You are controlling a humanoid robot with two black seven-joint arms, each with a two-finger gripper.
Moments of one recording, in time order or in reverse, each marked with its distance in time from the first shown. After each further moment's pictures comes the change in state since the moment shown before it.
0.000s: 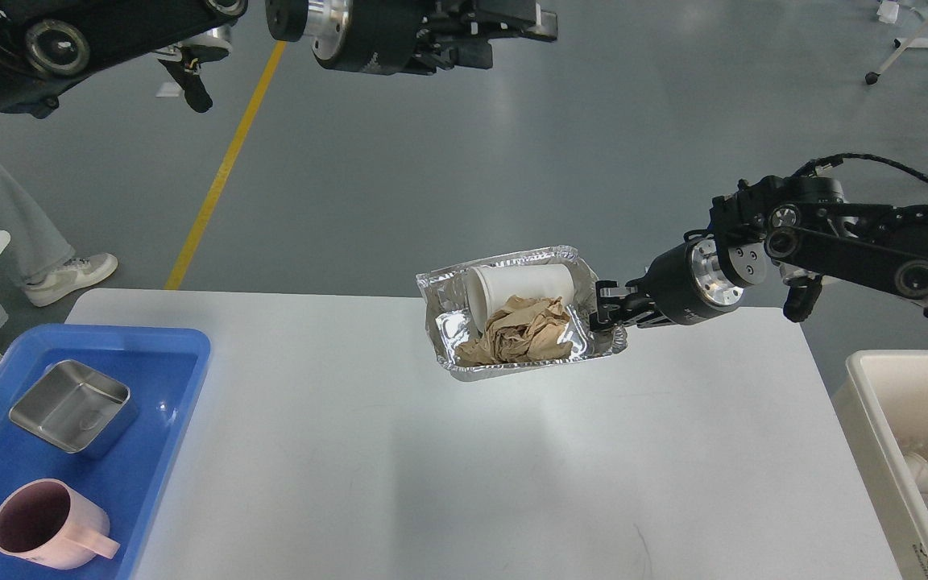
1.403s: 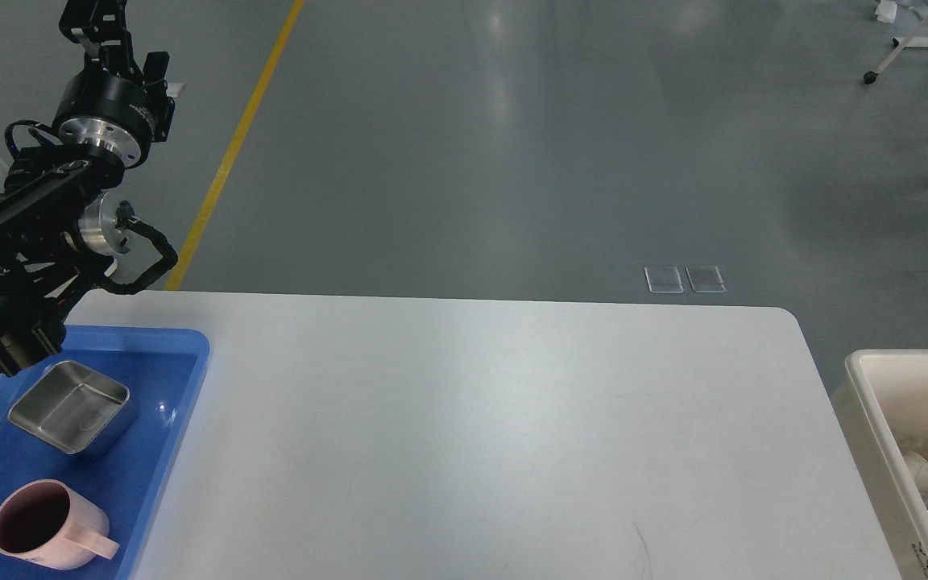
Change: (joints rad) left arm 0.829 0.121 -0.817 0.093 -0.336 0.722 -0.176; right arm -0.819 -0.453 0.212 -0.810 0.610 0.001 0.046
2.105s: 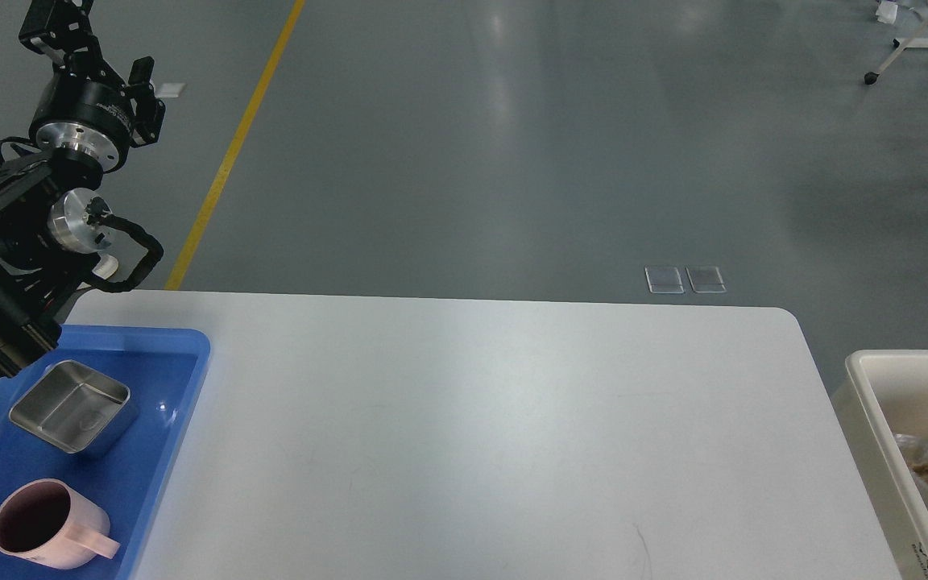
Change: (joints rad) left arm 0.014 0.000 -0.058 0.046 -0.085 -0.124 -0.002; right arm -0.098 0.049 0.028 -0.050 0.073 -0.016 0.008
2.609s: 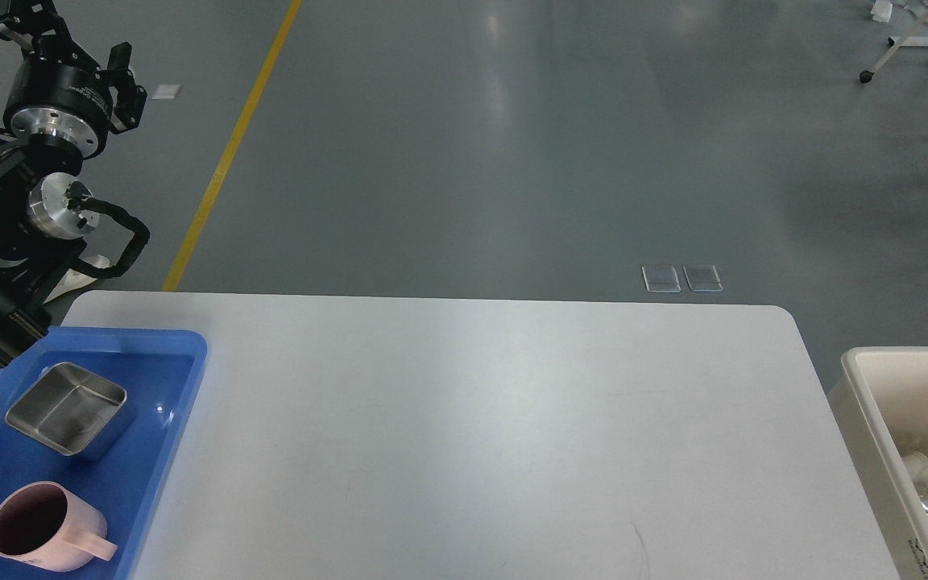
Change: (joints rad) left arm 0.001 0.008 -0.067 0.006 -0.028 -0.002 0.003; right arm 0.175 0.226 0.118 -0.407 0.003 -0.027 -0.001
